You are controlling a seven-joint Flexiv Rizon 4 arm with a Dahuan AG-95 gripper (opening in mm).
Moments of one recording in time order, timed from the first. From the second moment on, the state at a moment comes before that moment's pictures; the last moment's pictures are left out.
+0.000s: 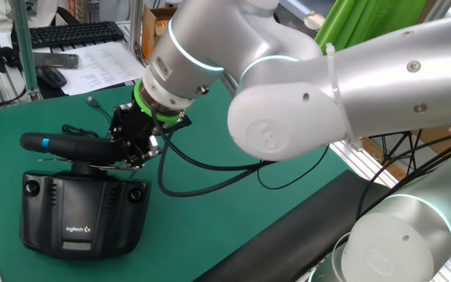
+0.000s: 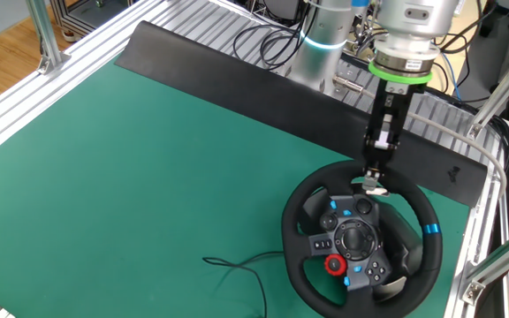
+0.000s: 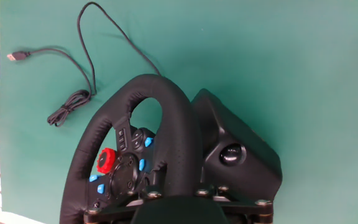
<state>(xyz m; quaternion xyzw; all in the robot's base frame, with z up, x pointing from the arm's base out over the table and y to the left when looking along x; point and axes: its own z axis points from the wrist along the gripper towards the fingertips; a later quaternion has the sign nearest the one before) 0.435 0.269 0.222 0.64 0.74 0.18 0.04</state>
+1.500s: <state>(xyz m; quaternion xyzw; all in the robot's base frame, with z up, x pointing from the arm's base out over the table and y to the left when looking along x) 0.426 0.310 0.217 0.66 0.73 0.17 0.04</state>
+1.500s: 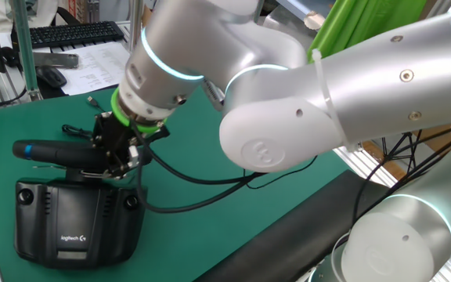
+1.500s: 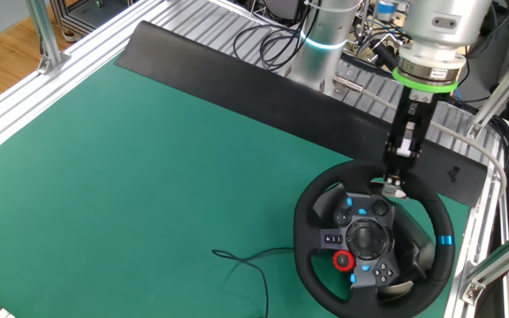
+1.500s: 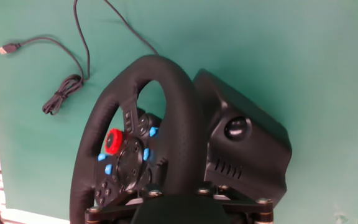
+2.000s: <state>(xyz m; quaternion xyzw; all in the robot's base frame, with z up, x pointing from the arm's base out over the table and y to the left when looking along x) 0.425 0.314 0.217 0.67 0.72 0.17 0.04</state>
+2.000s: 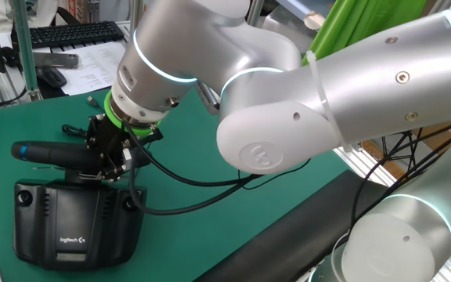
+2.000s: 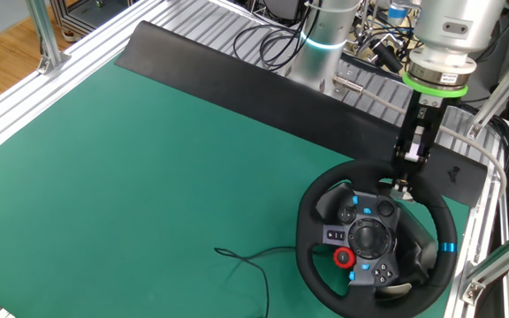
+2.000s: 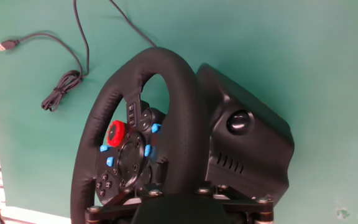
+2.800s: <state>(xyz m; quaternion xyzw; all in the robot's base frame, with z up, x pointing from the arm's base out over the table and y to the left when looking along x) 0.426 0.329 0.216 0.68 0.71 0.16 0.05</state>
